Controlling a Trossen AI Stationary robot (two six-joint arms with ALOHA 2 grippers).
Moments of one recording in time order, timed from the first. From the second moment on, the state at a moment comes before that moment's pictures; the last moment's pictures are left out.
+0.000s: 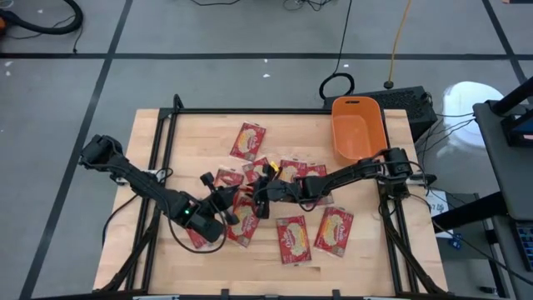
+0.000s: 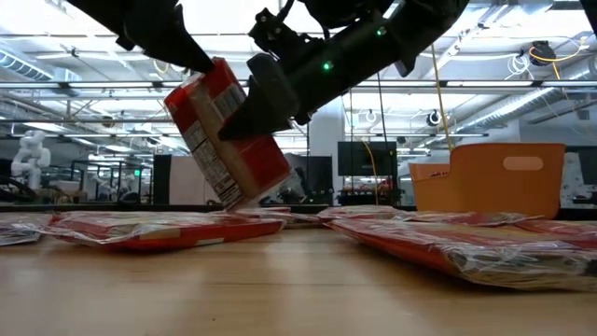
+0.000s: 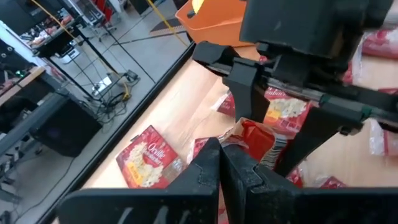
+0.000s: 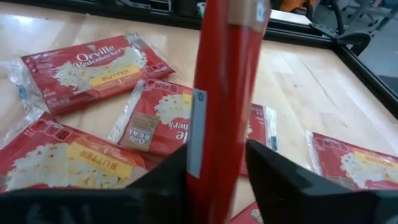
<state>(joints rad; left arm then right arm) -0.55 1.47 0.90 -0.34 -1.10 -0.43 0.13 1.95 1.15 0.31 0.31 -0.03</state>
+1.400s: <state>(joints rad) -0.62 1.39 0.86 -0.42 -1.13 -0.76 0.02 1.39 1.15 -0.45 0.32 -0.64</state>
